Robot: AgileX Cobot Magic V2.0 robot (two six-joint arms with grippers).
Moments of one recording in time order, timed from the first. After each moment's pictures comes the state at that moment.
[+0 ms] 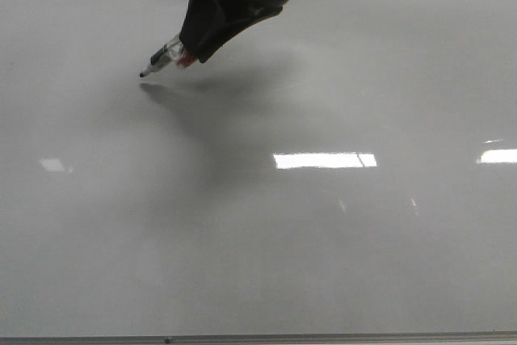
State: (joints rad) left arm -0.85 0.51 -0.80 -0.13 0.85 0.63; right arm 0.62 1.71 -1.35 0.48 0.45 -0.58
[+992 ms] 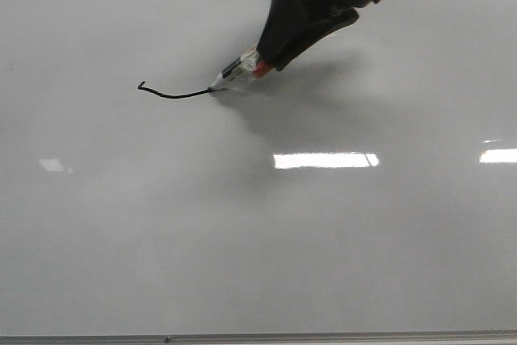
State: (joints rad) left arm -0.85 0.51 -0.79 -0.13 0.85 0.63; right arm 0.42 1.65 -1.31 0.49 0.65 -0.57
